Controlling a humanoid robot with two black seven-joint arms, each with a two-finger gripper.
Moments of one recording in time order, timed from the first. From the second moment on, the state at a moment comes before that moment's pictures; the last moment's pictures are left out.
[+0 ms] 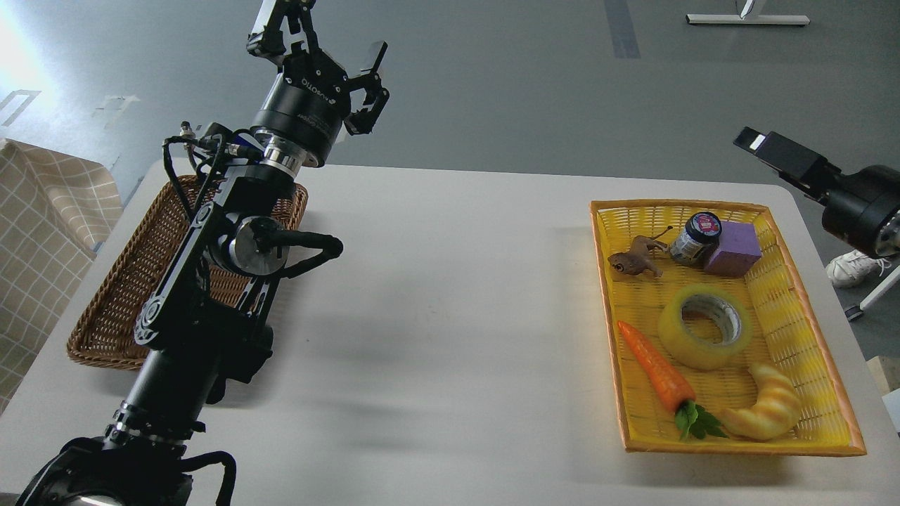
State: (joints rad) left arm -0.51 -0.04 -1.42 -1.31 0.74 -0.16 -0.10; right arm 0.33 -0.66 1.40 1.48 -1.54 0.49 -0.03
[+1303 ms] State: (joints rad) left arm -0.48 -0.04 -1.43 -1.31 0.74 -0.16 -0.13; right arm 0.12 -0.59 1.29 1.44 -2.08 0.49 -0.03
